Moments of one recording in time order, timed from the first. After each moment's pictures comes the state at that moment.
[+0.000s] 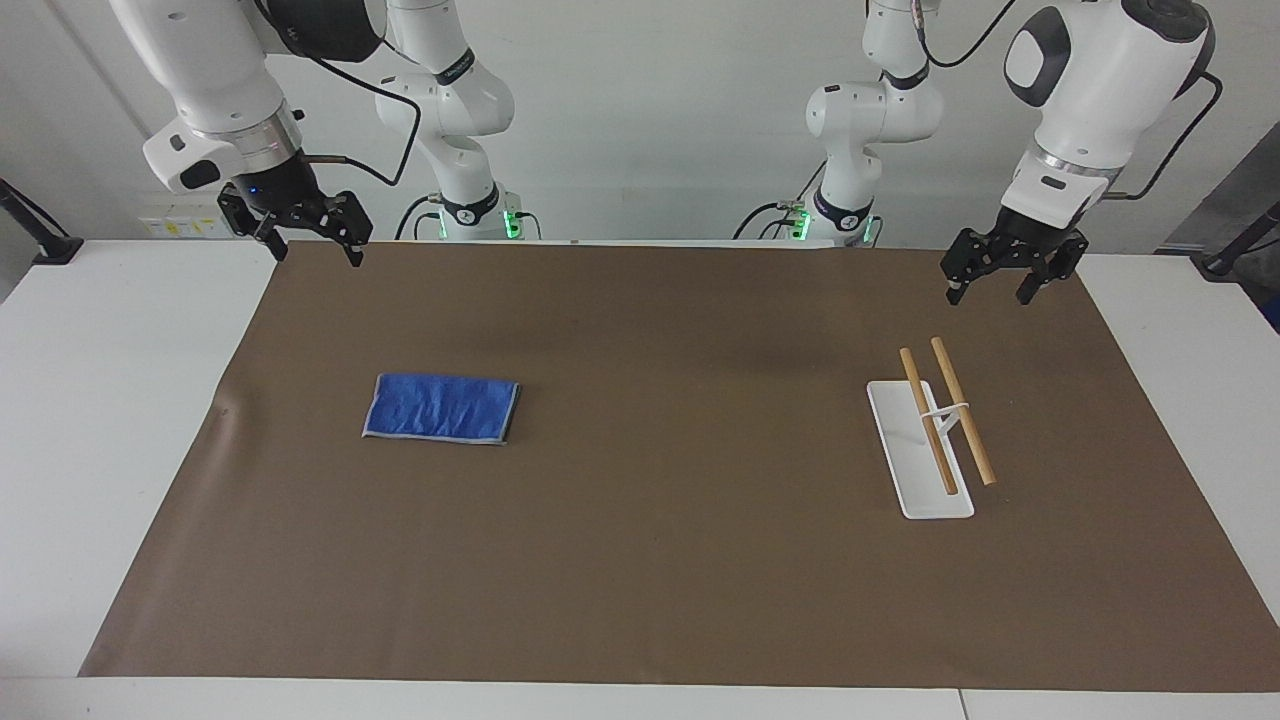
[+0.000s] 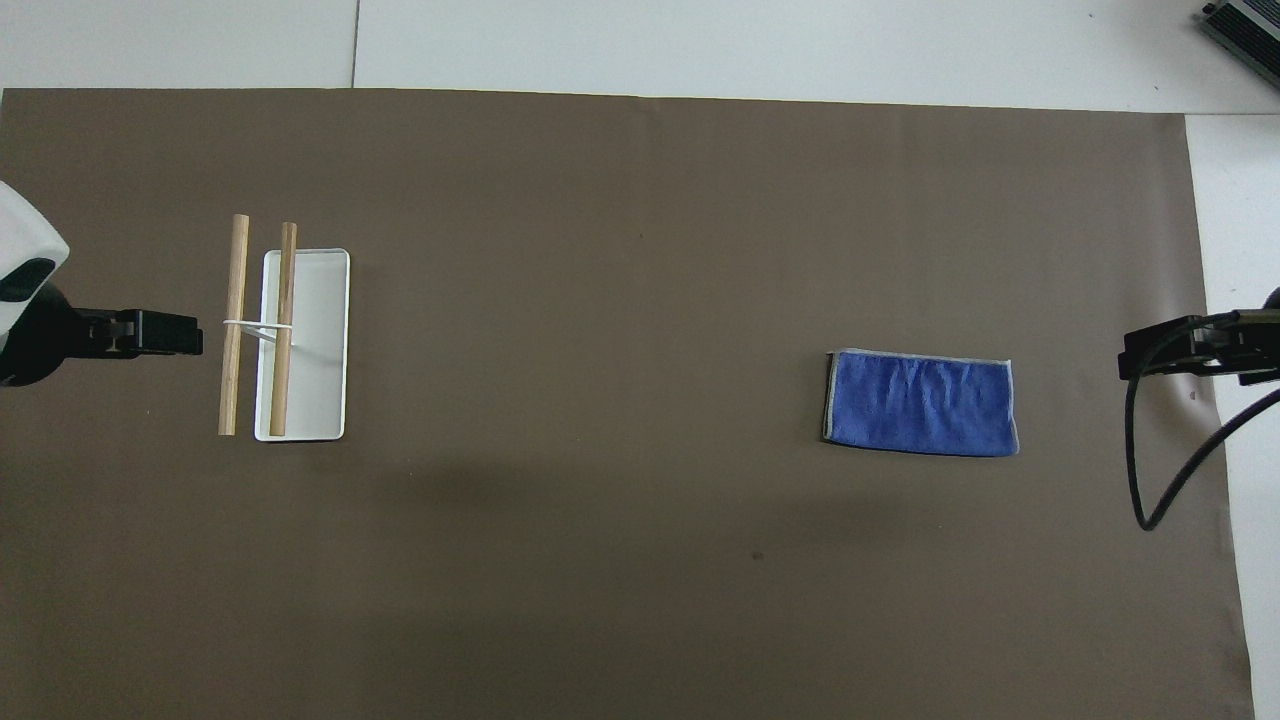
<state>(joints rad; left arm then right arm) -0.06 -0.15 -0.02 -1.86 -0.02 1.83 -0.04 -0.01 -0.06 -0.02 -1.64 -0.05 1.53 0.03</state>
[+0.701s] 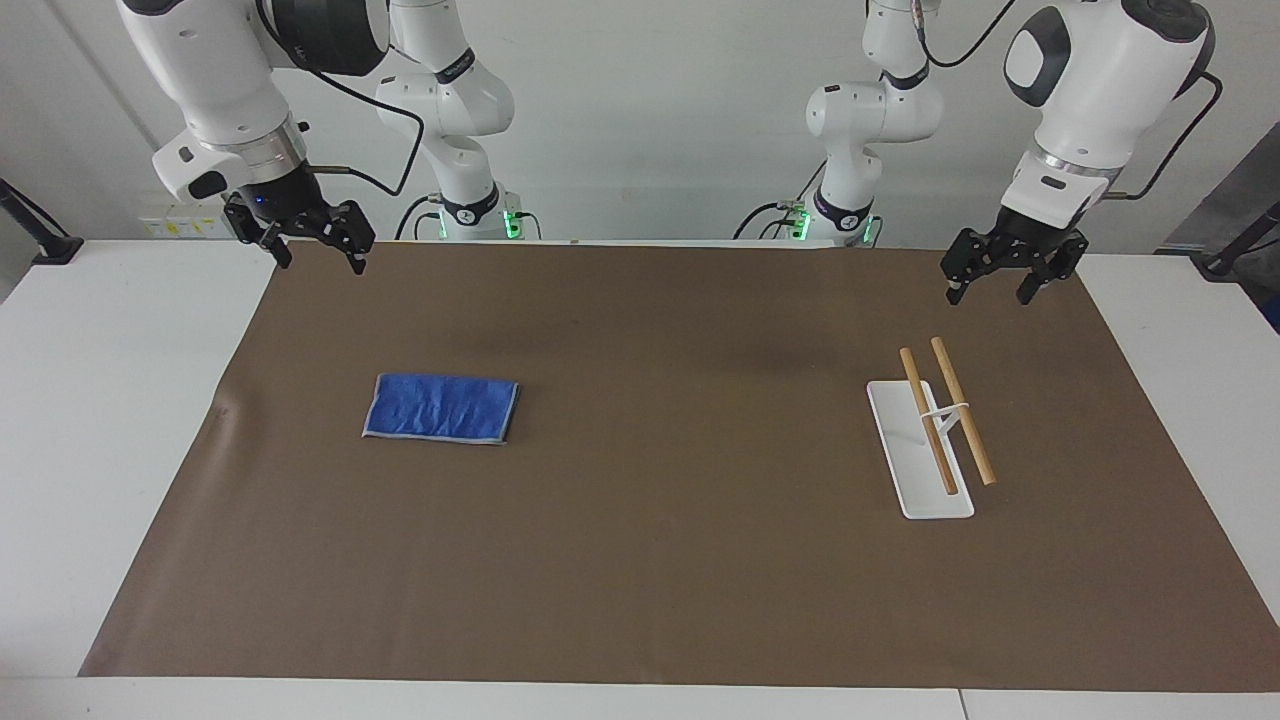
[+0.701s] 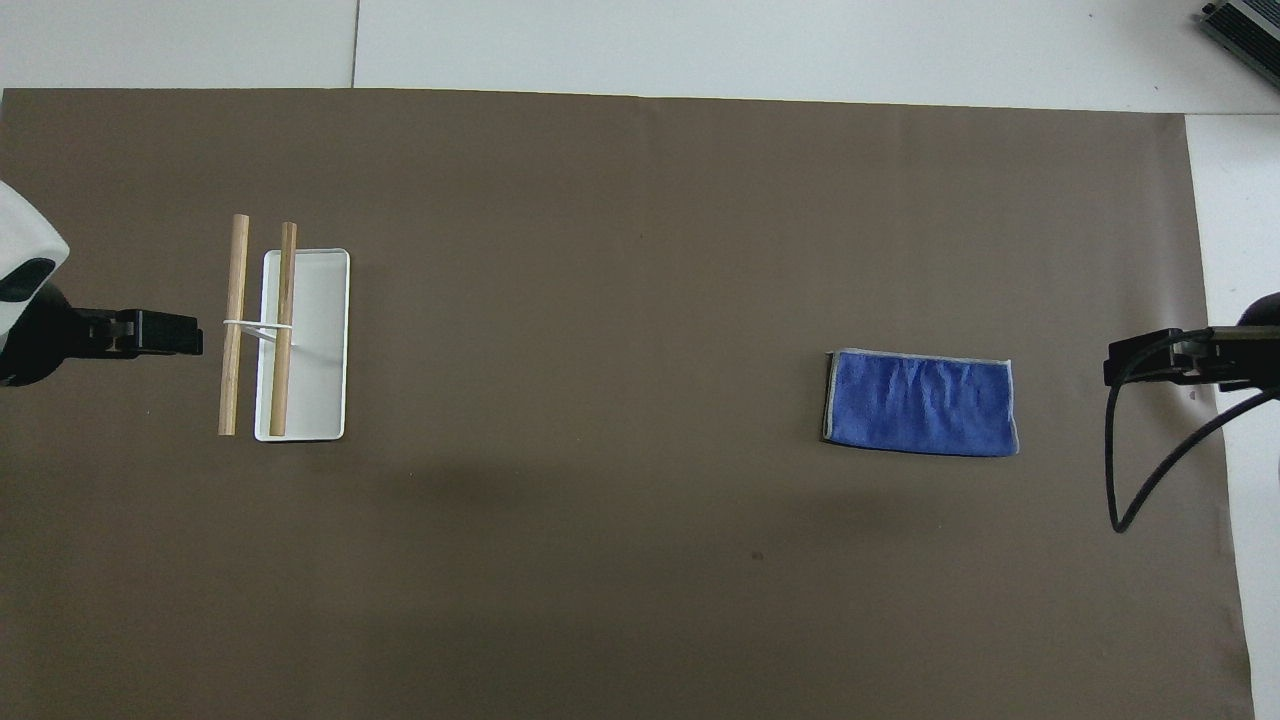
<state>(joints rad) -0.06 -0.15 -0.02 -1.86 -0.02 1.83 -0.04 -0.02 -0.11 -0.03 -1.77 -0.05 1.65 0.03</state>
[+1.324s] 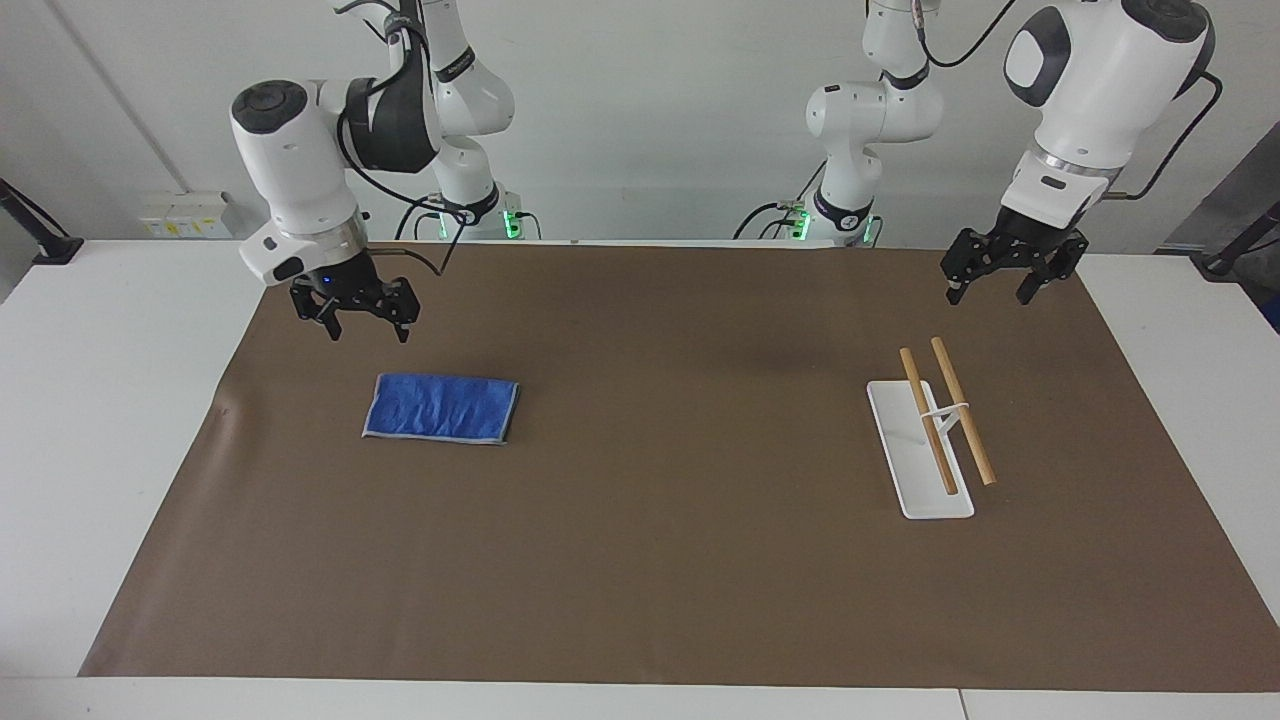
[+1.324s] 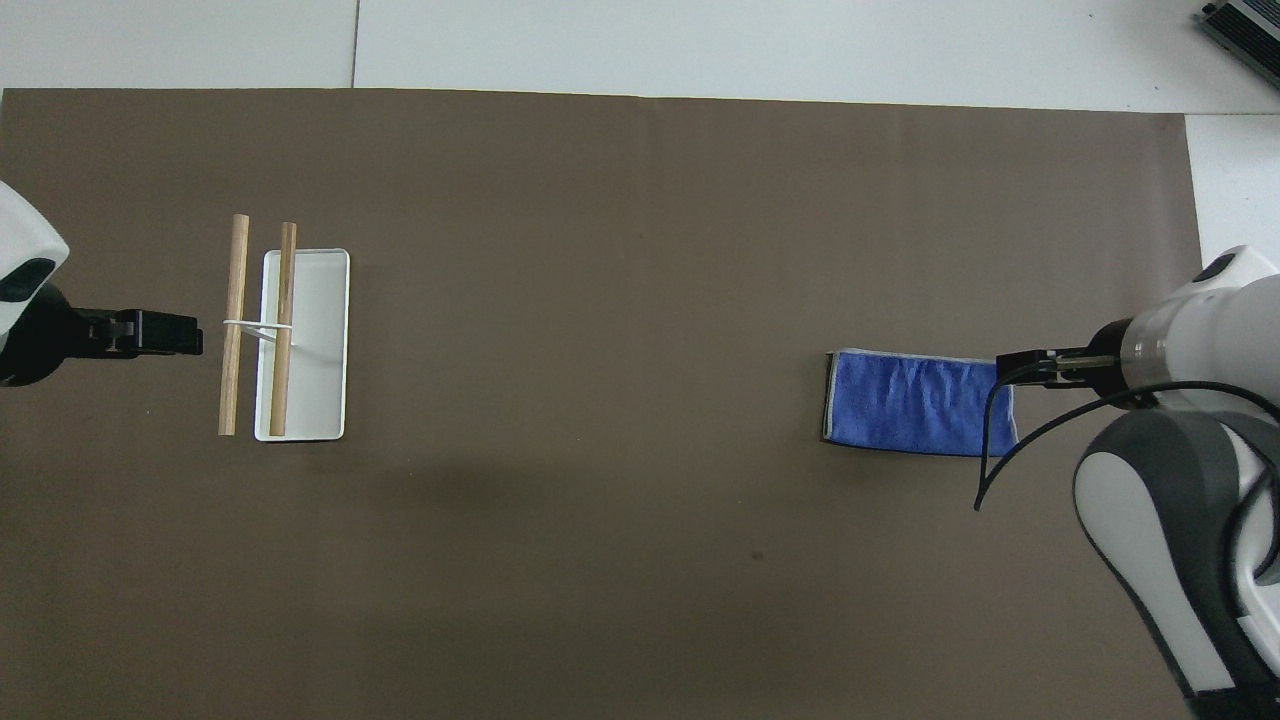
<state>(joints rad) -0.06 -0.15 -0.02 -1.86 -0.02 1.83 -0.04 0.03 -0.09 -0.02 -2.11 -0.05 2.07 0.03</state>
